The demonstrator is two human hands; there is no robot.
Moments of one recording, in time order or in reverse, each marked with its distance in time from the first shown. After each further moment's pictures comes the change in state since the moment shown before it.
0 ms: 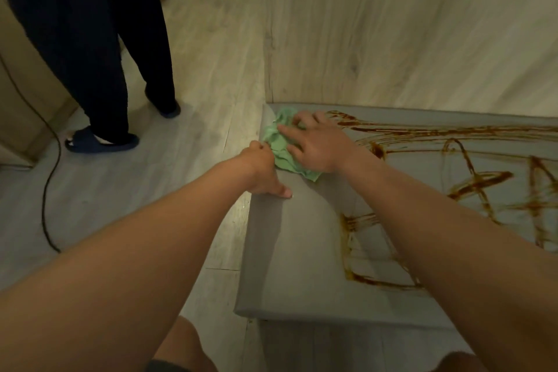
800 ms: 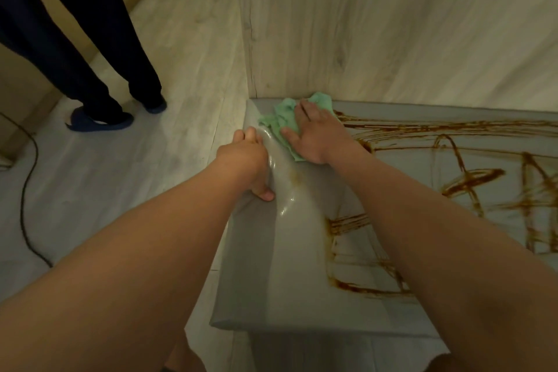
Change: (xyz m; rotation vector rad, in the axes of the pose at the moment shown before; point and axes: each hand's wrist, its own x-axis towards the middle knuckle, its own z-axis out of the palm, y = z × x) left_hand 0.012 0.029 -0.010 0.259 -0.008 -0.105; right_hand 0.016 0.040 0.020 0.102 -0.034 0.230
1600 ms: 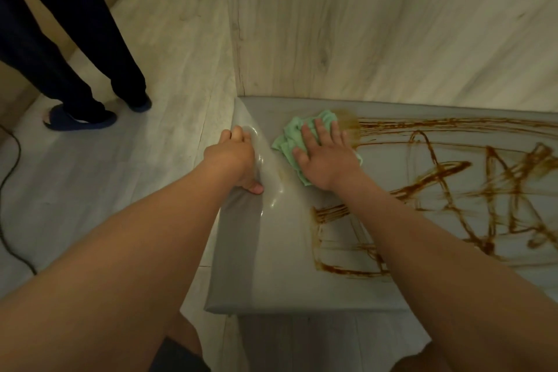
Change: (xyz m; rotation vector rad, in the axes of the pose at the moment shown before) left_hand -0.006 -0.004 0.009 -0.086 0.036 0.002; right_hand -0.077 0.008 0.015 0.016 -0.040 0.184
